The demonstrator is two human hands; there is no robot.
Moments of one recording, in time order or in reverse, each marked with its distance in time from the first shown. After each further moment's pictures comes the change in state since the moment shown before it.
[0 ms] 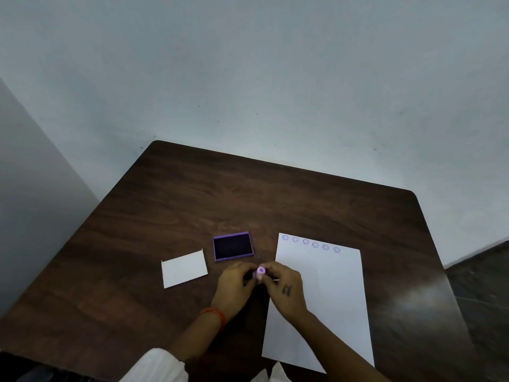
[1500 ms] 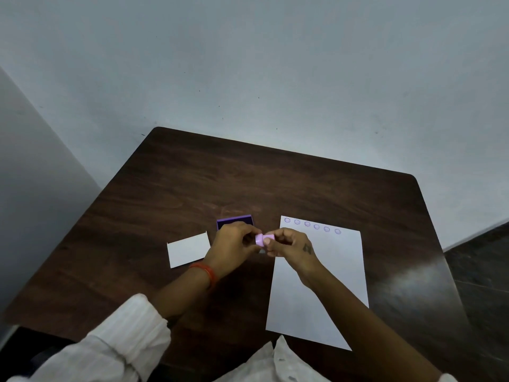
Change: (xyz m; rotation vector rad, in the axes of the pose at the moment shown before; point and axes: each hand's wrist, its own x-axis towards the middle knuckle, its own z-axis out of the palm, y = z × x) left_hand 0.012 0.028 -0.047 0.082 -0.010 0.140; right_hand 0.012 -0.040 -0.030 0.252 -0.109 0.194
